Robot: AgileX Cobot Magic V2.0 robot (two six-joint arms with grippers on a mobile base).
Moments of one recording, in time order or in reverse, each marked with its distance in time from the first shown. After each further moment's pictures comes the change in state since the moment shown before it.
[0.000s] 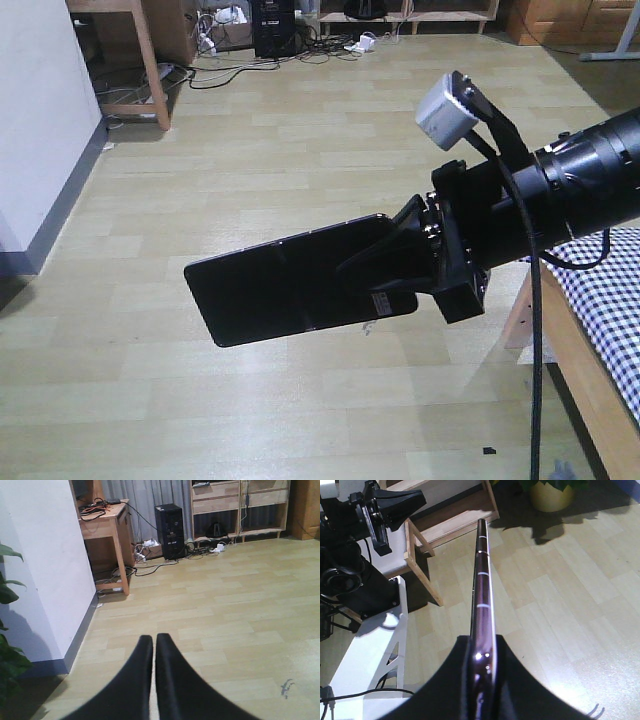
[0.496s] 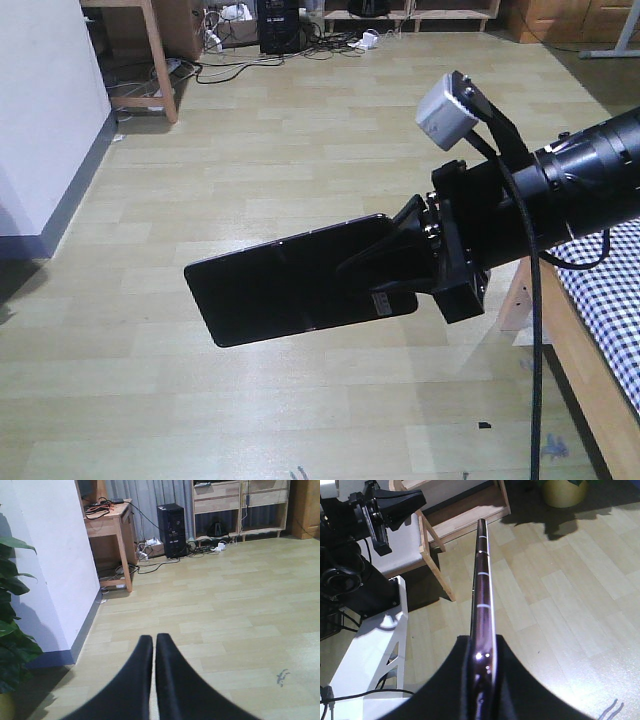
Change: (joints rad) left arm 0.000 0.000 0.000 0.000 0.000 0.000; right arm 0.000 0.000 0.000 0.000 0.000 0.000
